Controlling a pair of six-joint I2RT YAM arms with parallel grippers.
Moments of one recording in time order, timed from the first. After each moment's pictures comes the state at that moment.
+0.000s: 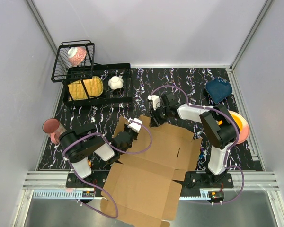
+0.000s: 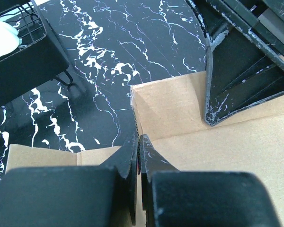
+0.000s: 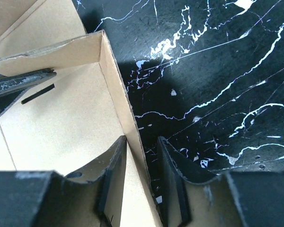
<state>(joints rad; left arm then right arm) -0.94 1.73 0.29 1.28 -0.49 0.10 0.55 1.89 1.09 -0.14 -0.54 -0.07</state>
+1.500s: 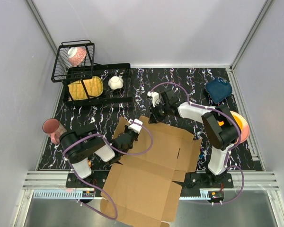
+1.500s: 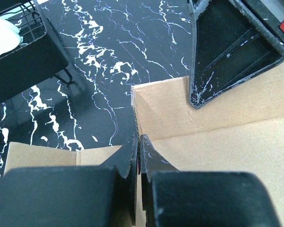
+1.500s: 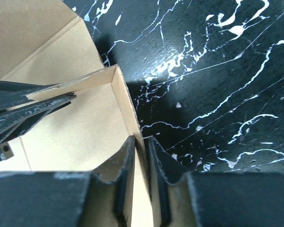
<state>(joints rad) -0.97 1.73 0.29 1.28 -0.53 0.09 0.55 1.86 1.13 -0.15 -0.53 -0.02</state>
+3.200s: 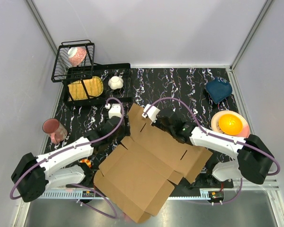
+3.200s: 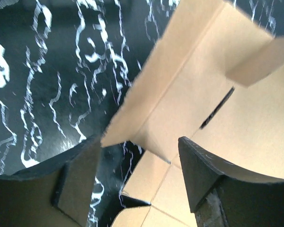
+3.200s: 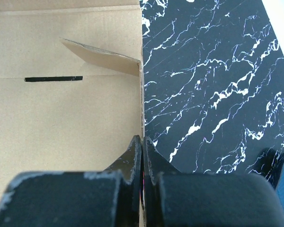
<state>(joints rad) -0.81 1.04 0.58 -0.19 -0.49 -0.56 0.89 1.35 0.81 -0.06 0.29 -0.39</state>
